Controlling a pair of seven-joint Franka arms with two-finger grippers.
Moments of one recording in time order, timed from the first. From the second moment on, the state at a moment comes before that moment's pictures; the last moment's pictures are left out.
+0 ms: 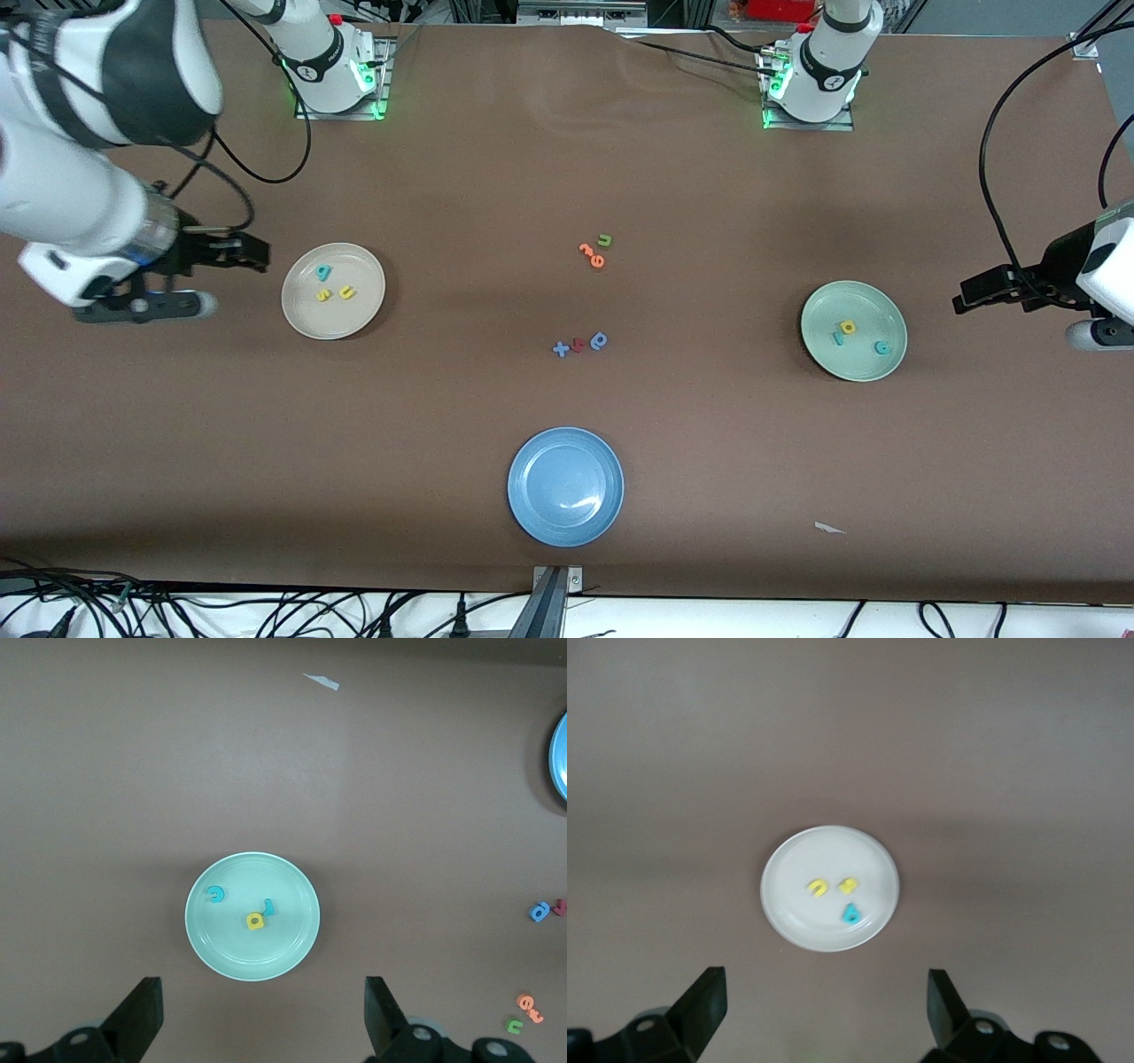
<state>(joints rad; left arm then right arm) 0.20 0.23 -0.17 -1.47 -0.05 1.68 -0.04 0.48 0.27 -0.41 -1.42 0.04 1.54 0.03</state>
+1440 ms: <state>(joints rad) 0.19 0.23 -0.17 -1.49 -0.05 1.68 -0.05 0.02 -0.01 0.02 -1.63 0.01 1.56 0.03</state>
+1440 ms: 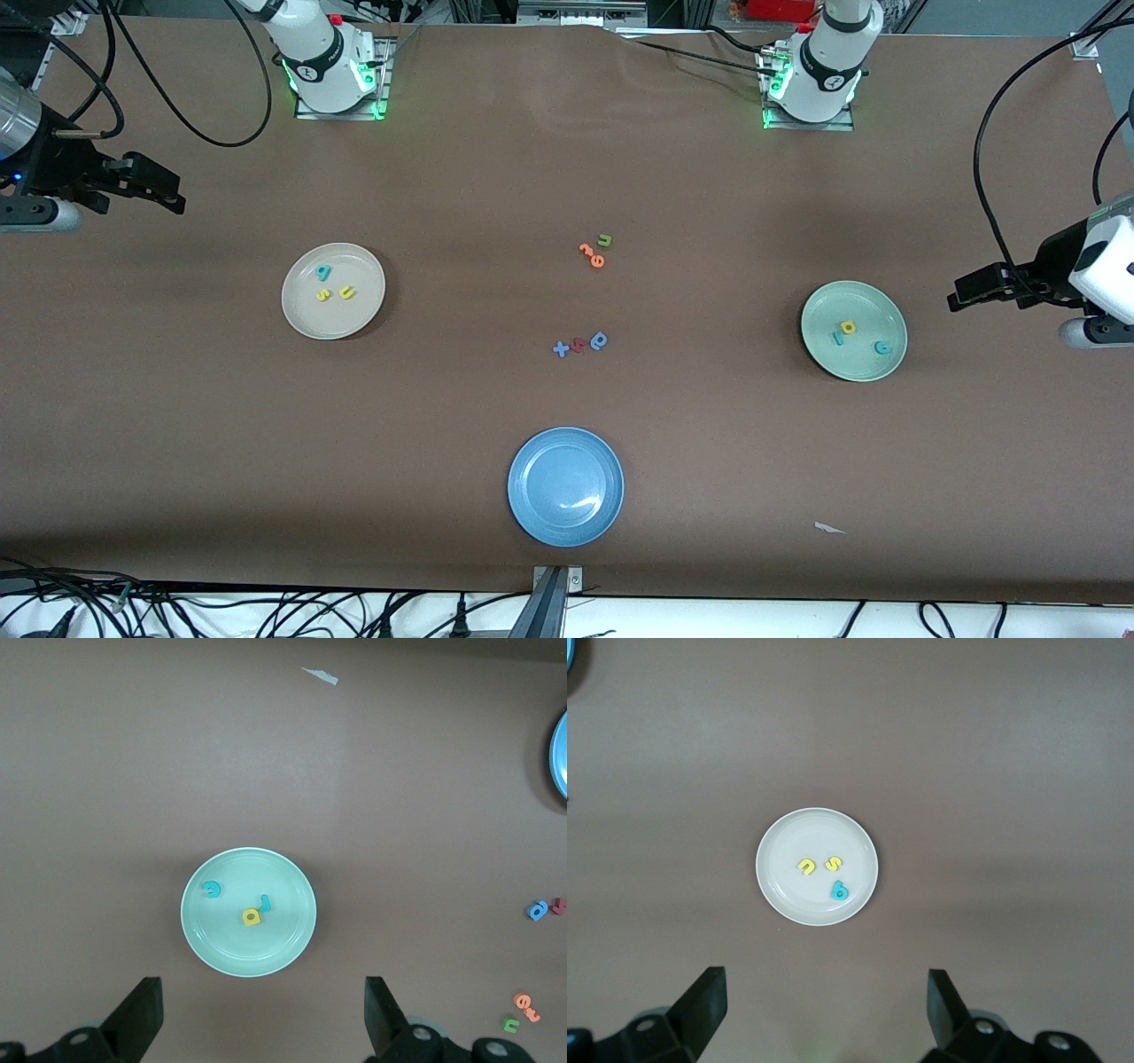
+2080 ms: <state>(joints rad) 0.18 0.26 -0.17 -1.50 -0.01 1.68 -0.05 0.01 -0.01 0.02 -1.63 0.01 1.56 0.03</state>
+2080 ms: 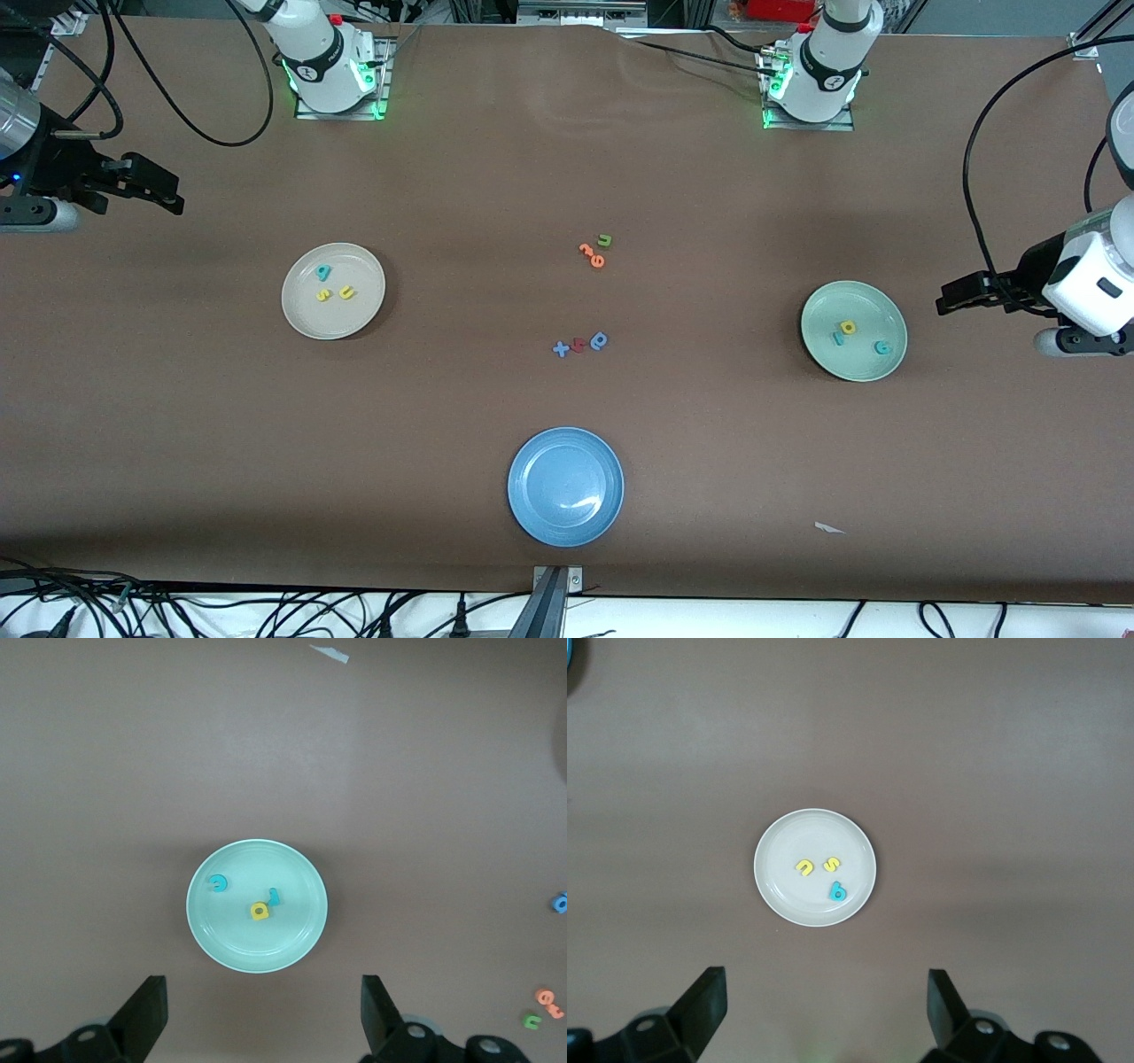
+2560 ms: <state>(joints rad) 0.17 0.29 -0.17 -1.50 -0.01 1.68 -0.05 0.01 -0.01 0.02 -1.63 0.01 1.56 0.04</state>
